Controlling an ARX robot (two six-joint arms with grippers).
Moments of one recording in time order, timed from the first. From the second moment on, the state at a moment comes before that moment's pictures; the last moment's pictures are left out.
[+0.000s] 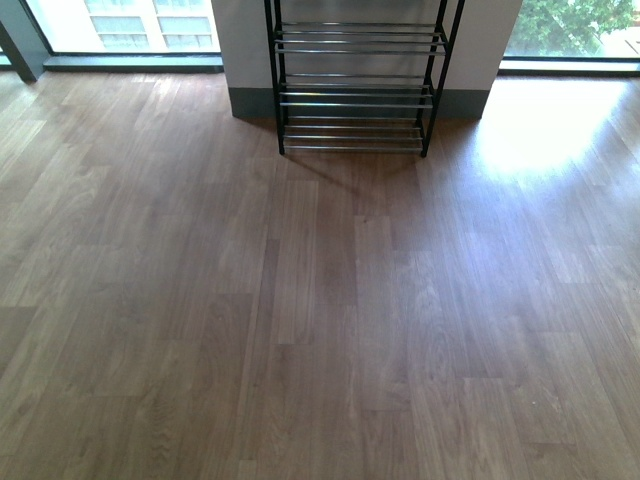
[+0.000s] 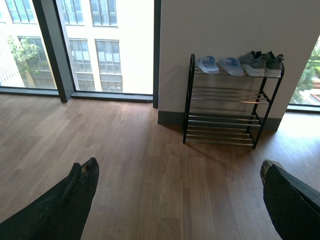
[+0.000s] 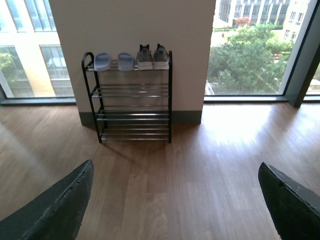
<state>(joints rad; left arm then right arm) 0.00 0.02 0.01 0.00 0.00 -0.01 0.00 0.00 0.02 0.00 0.00 0.00</state>
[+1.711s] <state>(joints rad) 0.00 0.02 0.01 0.00 0.00 -0.01 0.00 0.00 0.02 0.00 0.00 0.00</state>
